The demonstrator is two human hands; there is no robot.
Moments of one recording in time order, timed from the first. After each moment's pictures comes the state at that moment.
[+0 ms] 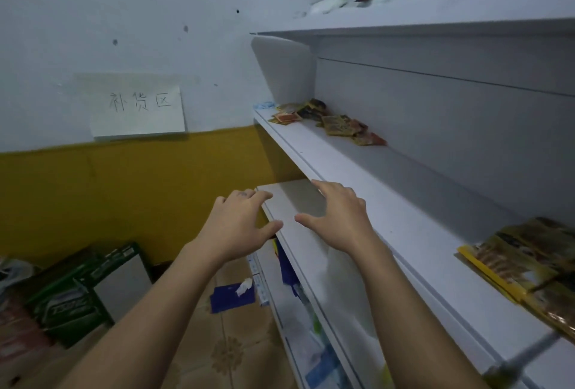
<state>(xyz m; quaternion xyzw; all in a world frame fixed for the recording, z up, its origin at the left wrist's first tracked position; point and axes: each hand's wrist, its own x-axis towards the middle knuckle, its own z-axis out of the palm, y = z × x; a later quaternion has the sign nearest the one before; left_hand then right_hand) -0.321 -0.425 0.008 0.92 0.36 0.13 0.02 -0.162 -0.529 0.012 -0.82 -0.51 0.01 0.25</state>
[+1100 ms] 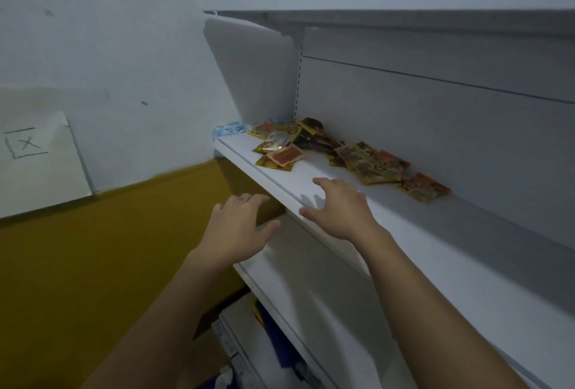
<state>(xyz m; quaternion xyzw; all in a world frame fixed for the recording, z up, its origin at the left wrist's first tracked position) -0.136 0.050 -0.016 0.96 0.24 0.14 0.10 -0.003 -0.091 0.012 -0.91 -0.38 0.00 0.17</state>
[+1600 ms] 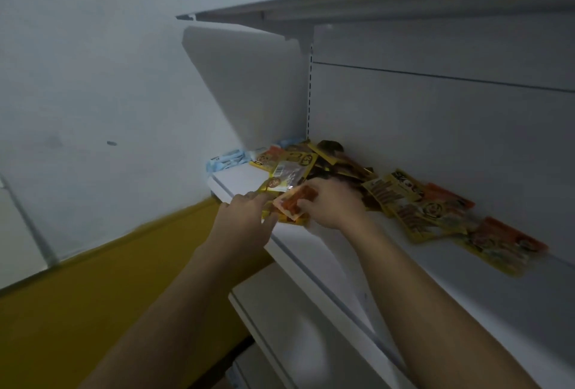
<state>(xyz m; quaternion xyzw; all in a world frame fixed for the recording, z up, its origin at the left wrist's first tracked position) 0.025 0.185 -0.010 0.96 0.24 0.12 0.08 0.167 0.070 0.001 -0.90 -0.38 0.04 0.20</state>
